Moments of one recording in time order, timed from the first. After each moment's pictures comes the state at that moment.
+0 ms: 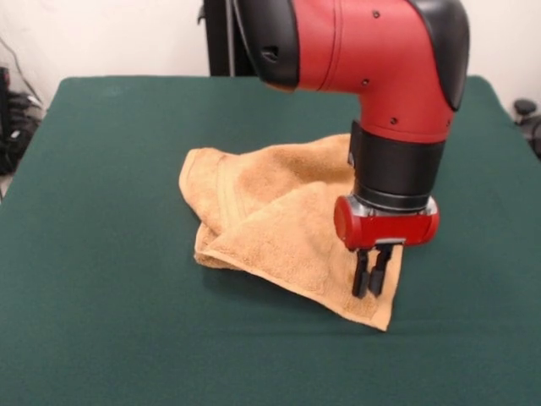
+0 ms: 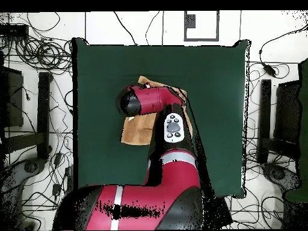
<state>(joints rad) -0.04 -0.26 0.01 1.19 -0.27 0.34 1.71</state>
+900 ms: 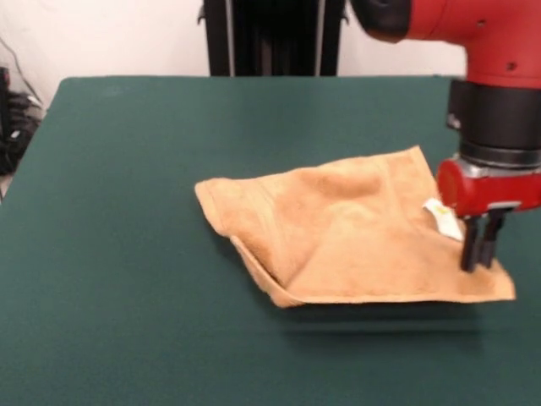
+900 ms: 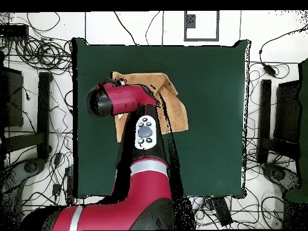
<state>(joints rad) 0.10 -0.34 -0.01 1.22 -0.11 0.34 1.71</state>
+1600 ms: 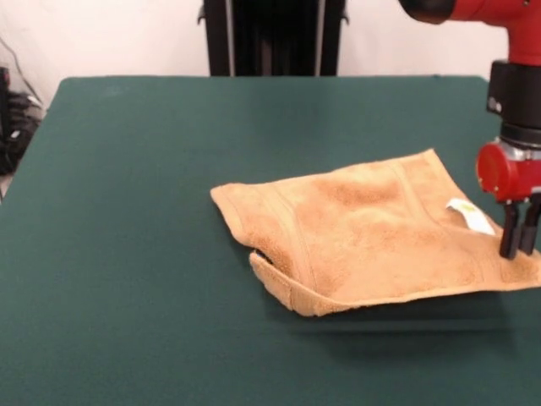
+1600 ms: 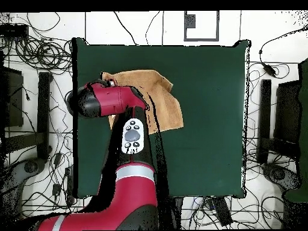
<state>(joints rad) 0.15 -0.36 -0.04 1.23 -0.01 0.34 1.71</state>
